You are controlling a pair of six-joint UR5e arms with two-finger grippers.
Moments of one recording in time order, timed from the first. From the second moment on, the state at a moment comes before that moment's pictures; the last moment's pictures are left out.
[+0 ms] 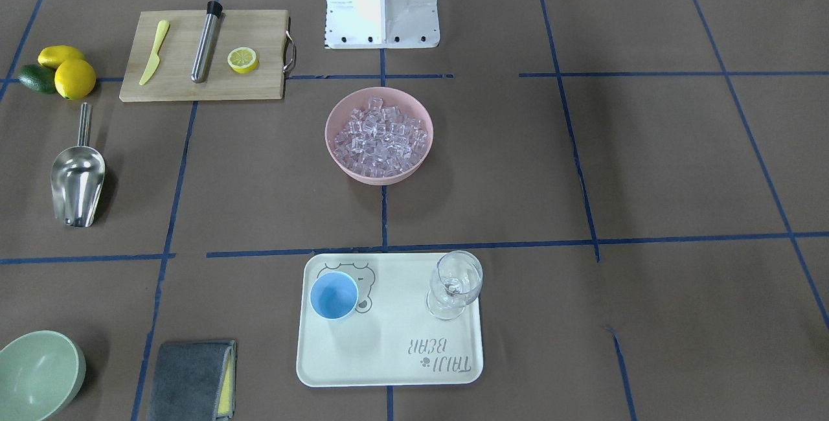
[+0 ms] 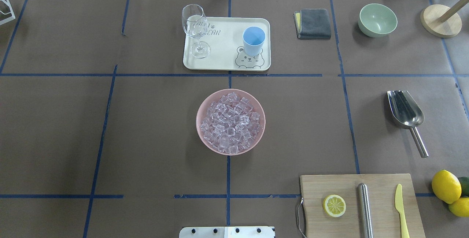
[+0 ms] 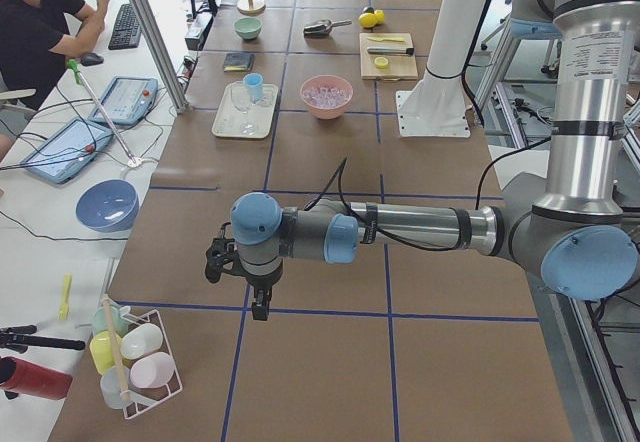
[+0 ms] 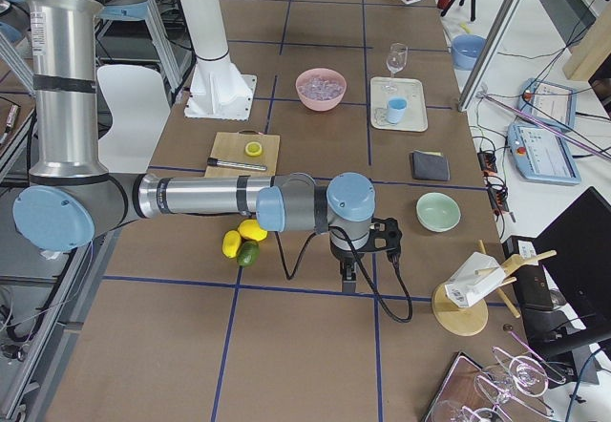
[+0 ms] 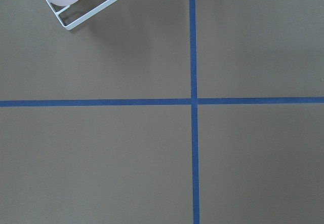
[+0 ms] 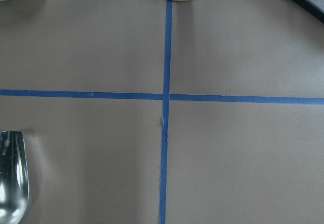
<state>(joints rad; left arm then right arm) -1.61 -1.58 -1.61 -1.62 -2.36 -0.02 1.61 -1.61 1.68 -1.56 2.35 0.01</state>
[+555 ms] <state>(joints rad) -1.60 -1.58 -1.61 -1.70 -2.37 -0.02 1.60 -1.60 1.68 -1.56 2.35 0.02</state>
